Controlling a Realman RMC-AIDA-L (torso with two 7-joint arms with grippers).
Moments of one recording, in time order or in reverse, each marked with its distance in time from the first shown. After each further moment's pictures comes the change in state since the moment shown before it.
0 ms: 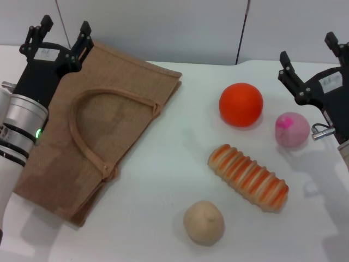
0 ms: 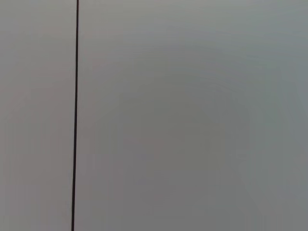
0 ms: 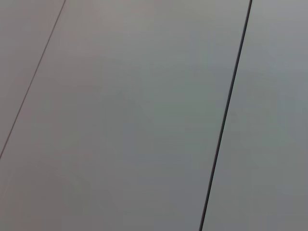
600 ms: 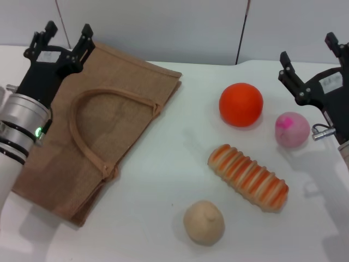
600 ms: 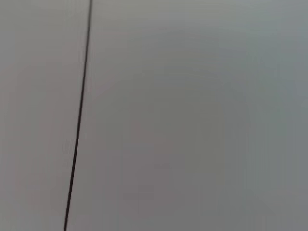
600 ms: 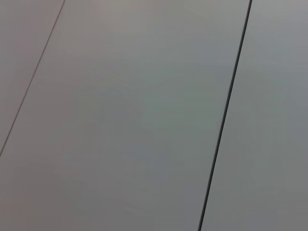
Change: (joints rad) left arm -0.008 0.008 0.008 -0.011 0.011 -0.050 -0.148; right arm 0.000 0.000 0.000 0.004 0.000 0.000 0.000
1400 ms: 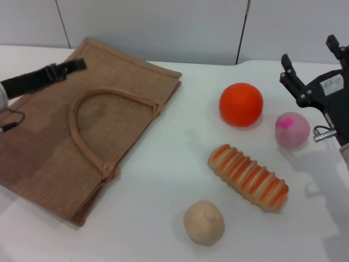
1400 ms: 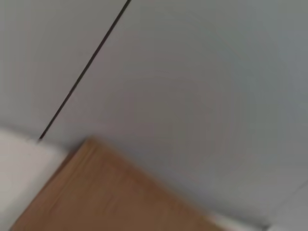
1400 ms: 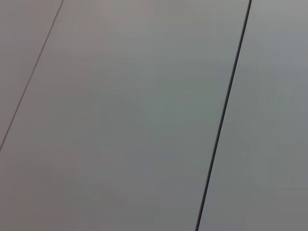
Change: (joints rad) left arm -0.192 0.015 0.005 -0.759 0.879 -0.023 -1.550; right arm -0.002 0.000 0.000 0.008 0.000 -0.002 0.000
